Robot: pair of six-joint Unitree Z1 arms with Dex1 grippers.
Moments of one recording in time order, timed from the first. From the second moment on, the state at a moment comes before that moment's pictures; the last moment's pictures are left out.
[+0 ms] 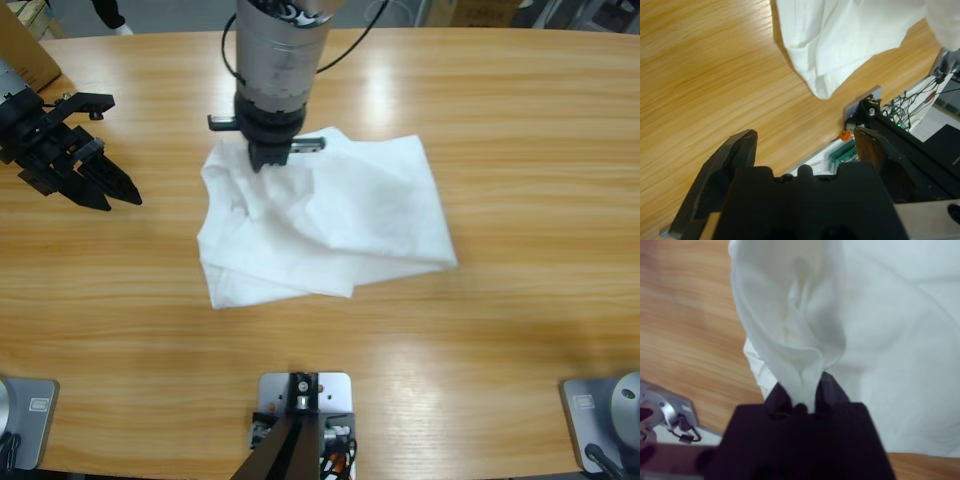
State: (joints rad) arm 0 -0.29 1.89 -1.41 1.26 -0.53 0.02; arm 1 0.94 2.38 -2.39 1.32 0.16 0.71
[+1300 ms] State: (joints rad) arm 0 -0.43 1.66 -1.37 1.27 -0.49 -0.10; arm 1 0.77 1.57 -1.49 0.83 0.13 0.44
